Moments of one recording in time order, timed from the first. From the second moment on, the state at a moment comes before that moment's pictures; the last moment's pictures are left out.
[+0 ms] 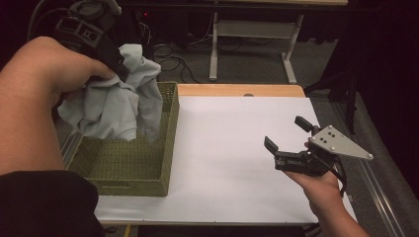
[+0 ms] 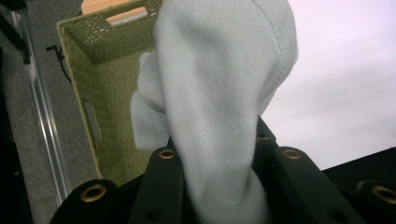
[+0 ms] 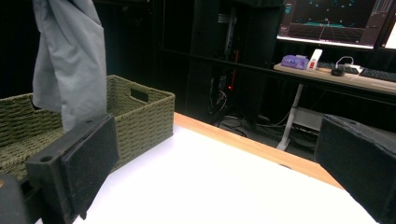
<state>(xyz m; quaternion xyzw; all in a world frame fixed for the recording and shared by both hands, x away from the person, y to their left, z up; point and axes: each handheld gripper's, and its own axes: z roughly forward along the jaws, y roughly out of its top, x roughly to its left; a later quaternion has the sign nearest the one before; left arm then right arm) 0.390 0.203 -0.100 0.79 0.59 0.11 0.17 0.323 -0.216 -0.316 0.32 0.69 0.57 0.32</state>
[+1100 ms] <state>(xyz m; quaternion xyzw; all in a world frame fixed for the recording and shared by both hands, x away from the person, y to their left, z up) 0.401 0.143 -0.089 0.82 0.54 0.10 0.19 0.322 -0.219 -0.314 0.32 0.68 0.57 0.32</state>
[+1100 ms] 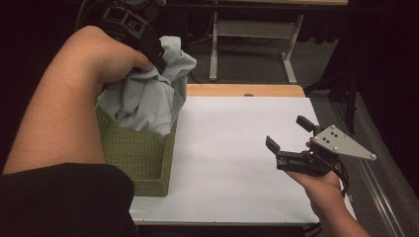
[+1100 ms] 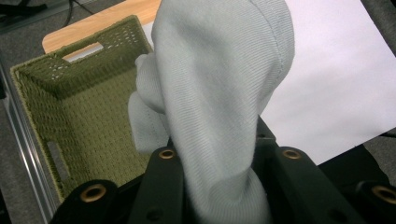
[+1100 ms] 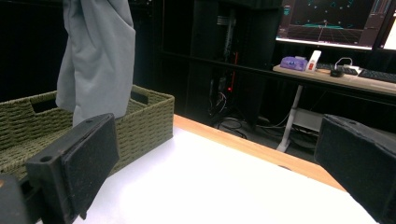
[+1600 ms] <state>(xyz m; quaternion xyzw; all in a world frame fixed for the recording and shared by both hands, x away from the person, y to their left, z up) 0.403 0.126 -0.087 0.82 0.53 0.10 0.20 0.322 -0.219 -0.314 0.32 0.68 0.57 0.32</state>
